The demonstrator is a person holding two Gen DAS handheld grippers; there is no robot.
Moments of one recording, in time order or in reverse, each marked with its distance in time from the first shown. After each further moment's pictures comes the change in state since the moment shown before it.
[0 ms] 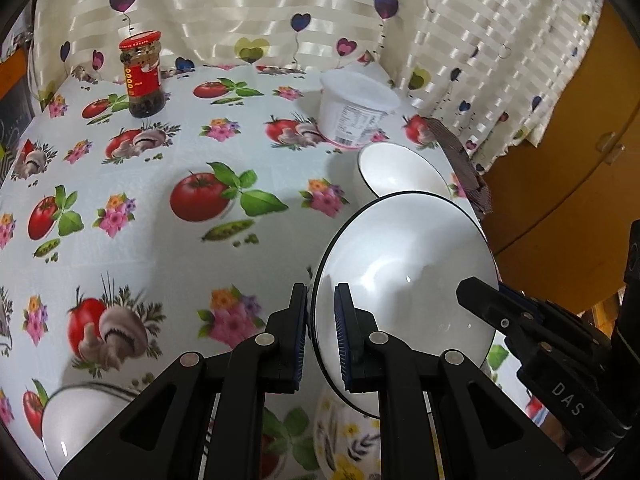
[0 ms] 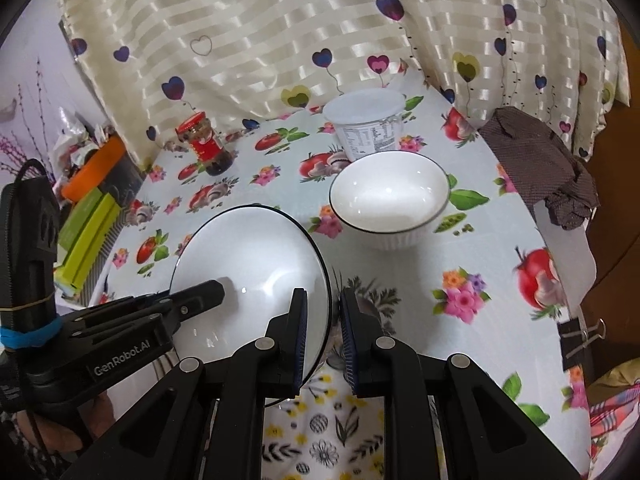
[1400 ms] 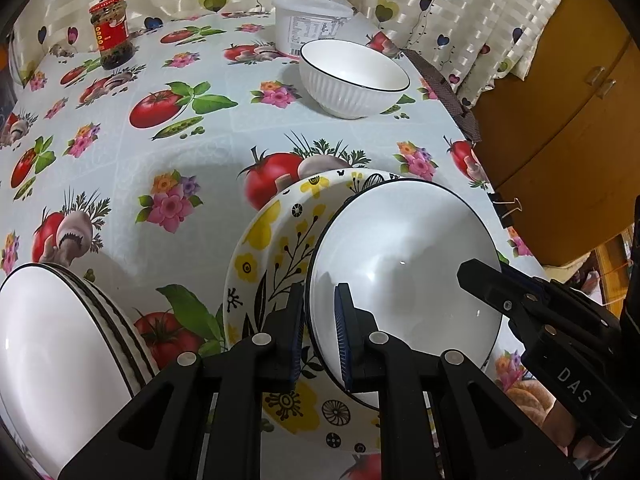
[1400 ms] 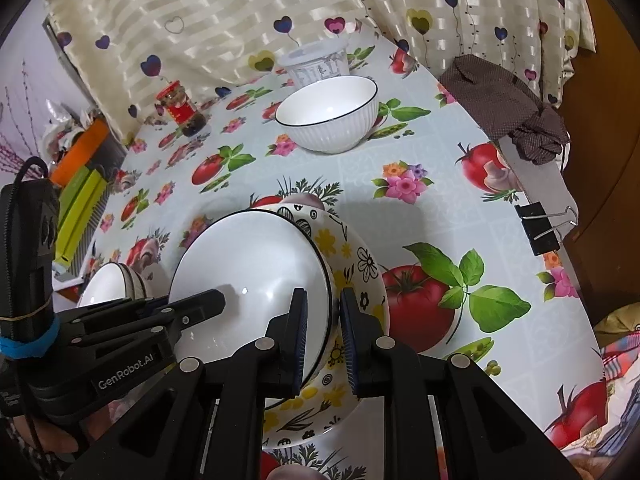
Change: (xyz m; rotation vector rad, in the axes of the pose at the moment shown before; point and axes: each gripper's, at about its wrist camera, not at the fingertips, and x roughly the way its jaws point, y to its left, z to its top) left arm 0.018 -0.045 -0.079 0.074 0.149 0.006; right arm -0.024 -0.037 -0.084 0.074 0.084 -0.040
